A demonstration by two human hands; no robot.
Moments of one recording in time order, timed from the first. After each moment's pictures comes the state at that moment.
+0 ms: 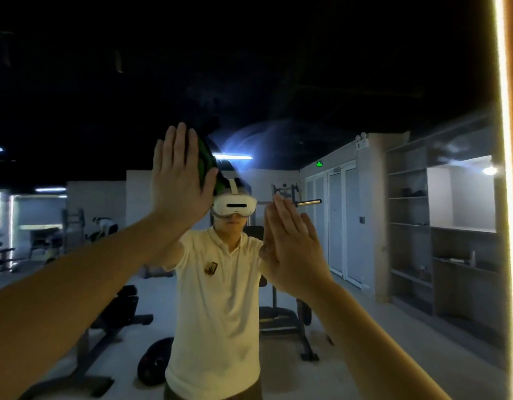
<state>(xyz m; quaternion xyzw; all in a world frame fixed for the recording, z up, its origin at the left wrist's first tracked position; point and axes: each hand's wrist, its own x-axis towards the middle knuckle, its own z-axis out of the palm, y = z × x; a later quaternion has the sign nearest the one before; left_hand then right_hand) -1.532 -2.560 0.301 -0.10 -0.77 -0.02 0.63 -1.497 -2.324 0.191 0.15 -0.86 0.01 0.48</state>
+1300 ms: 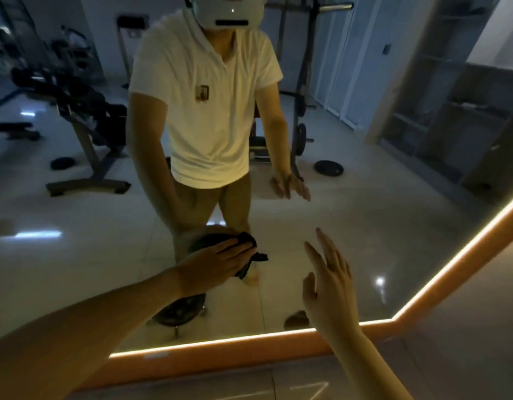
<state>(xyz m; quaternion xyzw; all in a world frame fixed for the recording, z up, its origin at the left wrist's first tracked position) -1.495 -2.610 -0.203 -0.54 -0.72 0.29 0.32 -1.373 -2.344 -0.190 0.05 -0.93 0.21 0.30</state>
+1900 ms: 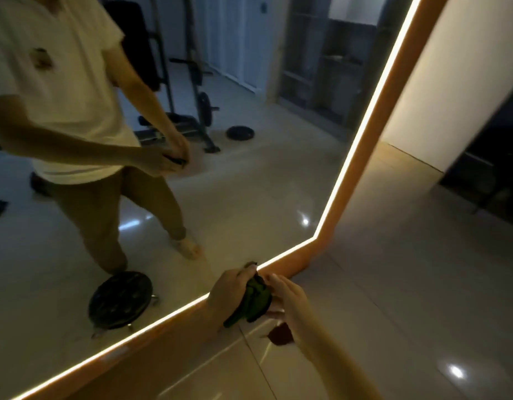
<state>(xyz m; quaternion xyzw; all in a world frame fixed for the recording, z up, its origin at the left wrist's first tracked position) -1.313 -2.493 -0.224 -0.12 -0.78 -0.53 -0.31 -1.207 -2.379 -0.227 -0.29 -0.62 0.73 0.04</state>
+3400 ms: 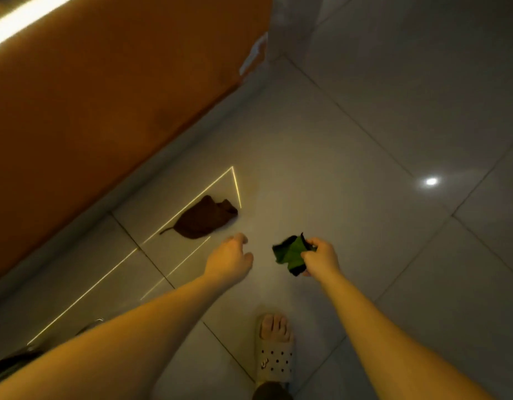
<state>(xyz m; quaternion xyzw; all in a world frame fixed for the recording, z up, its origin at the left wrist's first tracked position) -1.218 -2.134 -0.933 -0.22 -0.84 -0.08 -0.48 -1.071 -1.987 -0.946 -0.62 -0.58 0.50 -0.16</state>
